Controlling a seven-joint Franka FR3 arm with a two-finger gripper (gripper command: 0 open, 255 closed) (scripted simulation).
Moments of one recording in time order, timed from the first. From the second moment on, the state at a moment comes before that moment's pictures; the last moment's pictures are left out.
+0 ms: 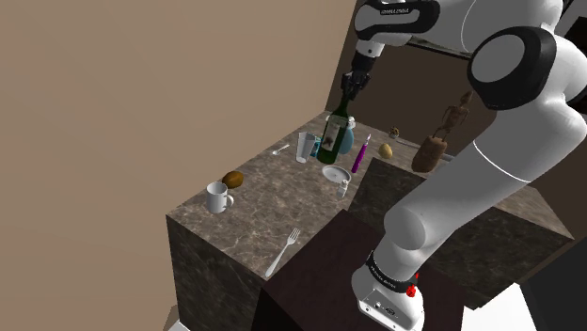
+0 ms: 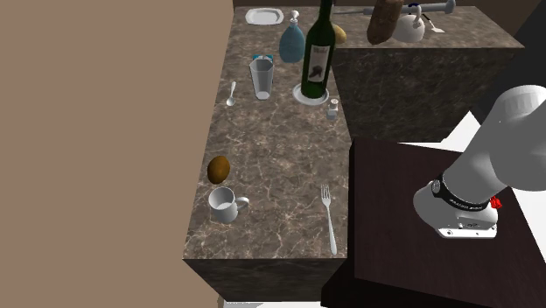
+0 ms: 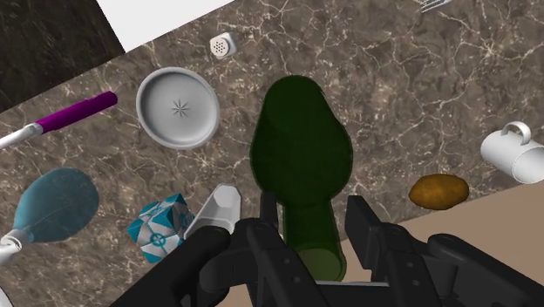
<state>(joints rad) -0.30 -0.22 -0.30 -1.92 -0.07 1.84 -0.34</state>
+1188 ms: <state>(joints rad) -0.31 -0.21 -0.31 -2.15 -0.08 2.08 -0.34</state>
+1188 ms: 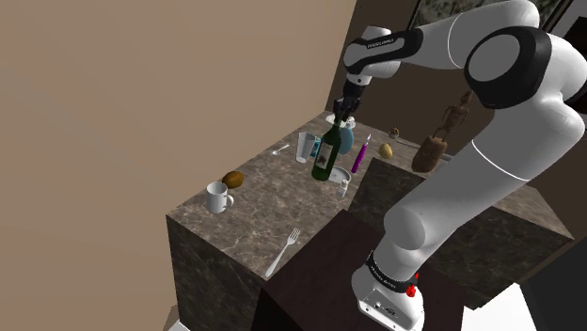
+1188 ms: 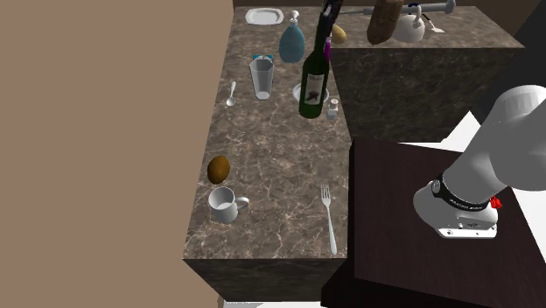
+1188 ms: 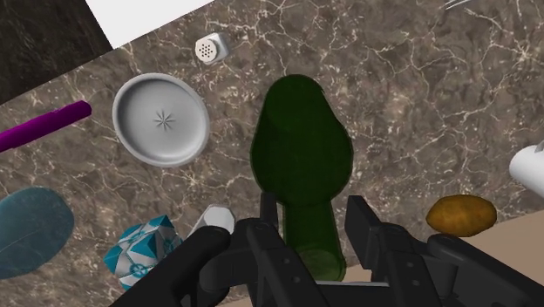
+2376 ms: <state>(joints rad) -0.31 -0.12 -0.33 -2.31 -0.05 2.33 -0.36</state>
